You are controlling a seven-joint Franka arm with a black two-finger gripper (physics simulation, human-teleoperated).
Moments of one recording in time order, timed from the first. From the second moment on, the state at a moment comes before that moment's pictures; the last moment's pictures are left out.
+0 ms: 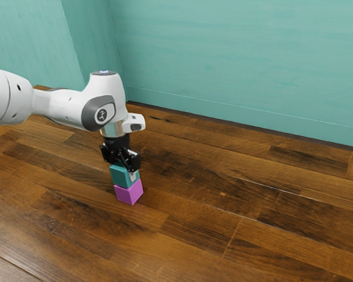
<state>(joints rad) 0.33 0.34 -0.32 -1.88 0.09 2.11 0.03</state>
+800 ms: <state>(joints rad) 0.33 0.30 -0.32 -1.89 0.08 2.12 0.04</state>
